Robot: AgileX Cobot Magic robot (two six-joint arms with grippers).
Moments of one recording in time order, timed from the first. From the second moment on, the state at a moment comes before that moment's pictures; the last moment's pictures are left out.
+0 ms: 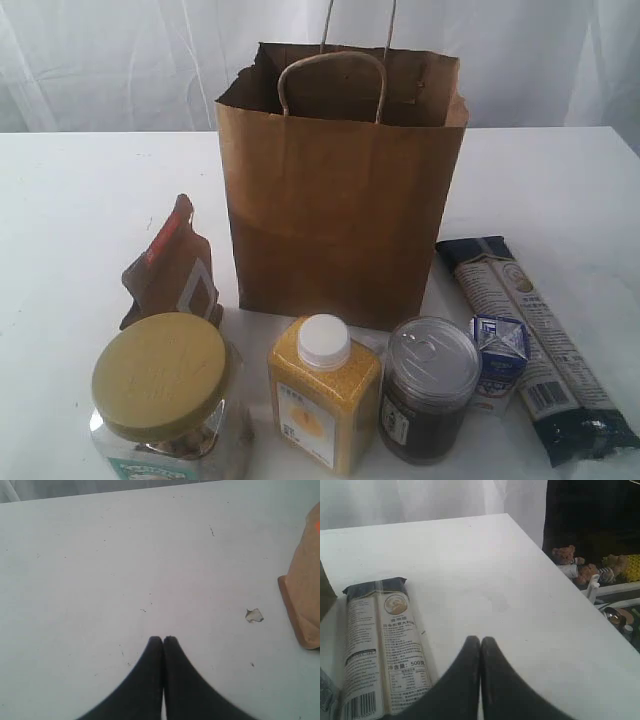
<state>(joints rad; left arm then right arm) -0.01 0.00 0.02 -0.07 0.38 0.13 -0.12 0.02 0.00 -0.21 0.33 0.26</state>
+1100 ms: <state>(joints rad) -0.01 0.00 0.02 -0.07 0.38 0.13 -0.12 0.02 0.00 0.00 -0.67 0.53</state>
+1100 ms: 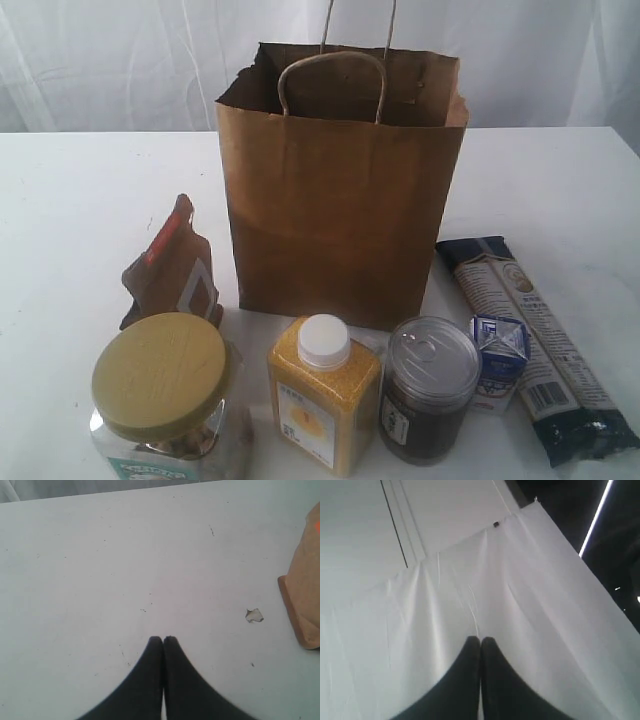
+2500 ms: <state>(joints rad) -0.01 0.00 0.02 -0.07 0.38 0.13 -0.11 1.51 -1.11 0.06 0.85 -0.53</state>
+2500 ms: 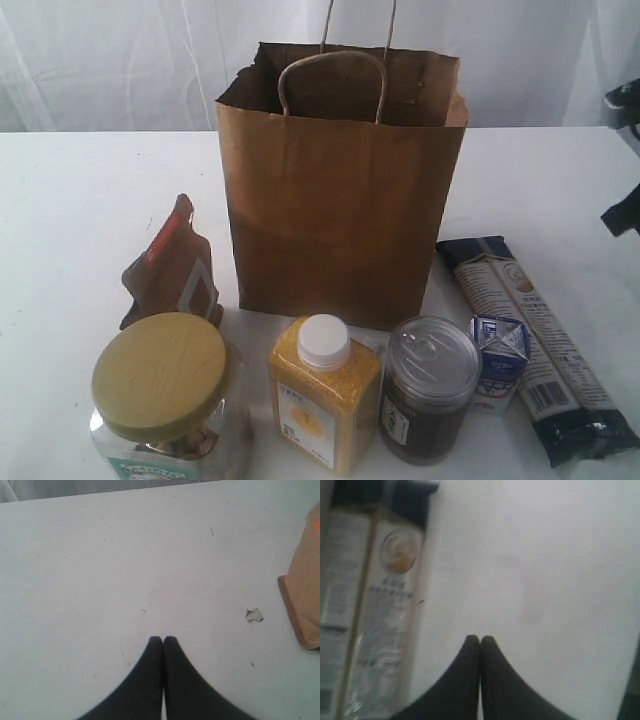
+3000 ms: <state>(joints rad) -0.01 0.00 0.02 -0.07 0.38 0.13 0.31 1.36 -1.23 0.48 1.21 -0.66</state>
